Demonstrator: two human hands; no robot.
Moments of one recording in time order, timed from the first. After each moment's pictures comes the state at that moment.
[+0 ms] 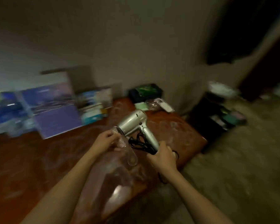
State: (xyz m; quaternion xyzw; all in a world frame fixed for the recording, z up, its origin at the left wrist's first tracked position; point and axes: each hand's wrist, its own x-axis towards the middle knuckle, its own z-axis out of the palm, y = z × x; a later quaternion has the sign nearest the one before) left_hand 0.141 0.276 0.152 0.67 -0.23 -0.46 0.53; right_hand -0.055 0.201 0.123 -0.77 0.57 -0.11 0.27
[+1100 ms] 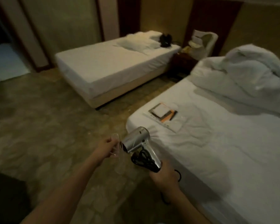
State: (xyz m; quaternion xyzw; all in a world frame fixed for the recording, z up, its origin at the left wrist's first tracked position) left_hand -0.776 -0.007 0.123 0.27 -0.75 -0.60 -0.05; right_hand -0.763 0.220 0.082 0.03 0.91 -0.37 0.17
